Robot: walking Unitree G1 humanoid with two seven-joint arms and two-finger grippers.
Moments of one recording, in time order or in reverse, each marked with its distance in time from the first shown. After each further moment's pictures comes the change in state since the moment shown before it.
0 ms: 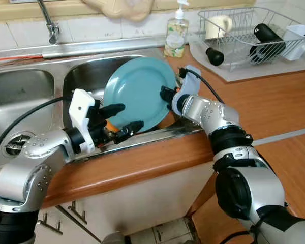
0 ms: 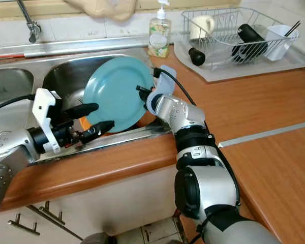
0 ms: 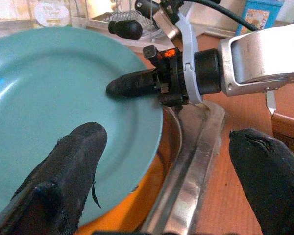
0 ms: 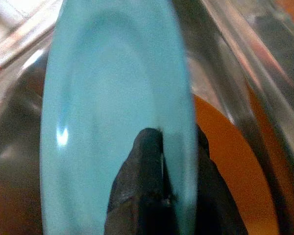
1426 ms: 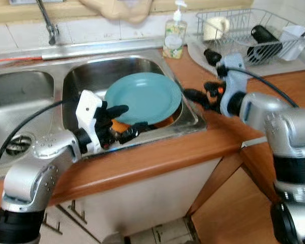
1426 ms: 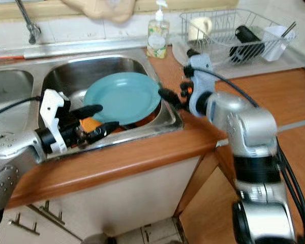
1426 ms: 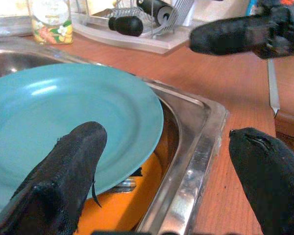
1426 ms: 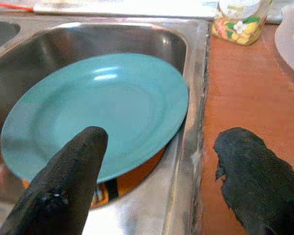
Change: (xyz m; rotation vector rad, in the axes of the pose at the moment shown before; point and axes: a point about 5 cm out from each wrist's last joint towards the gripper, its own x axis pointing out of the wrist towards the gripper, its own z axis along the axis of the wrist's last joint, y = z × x) left arm 0.008 -0.004 -0.004 -0.010 0.008 0.024; right arm -0.108 -0.037 0.035 -0.569 -0.058 0.126
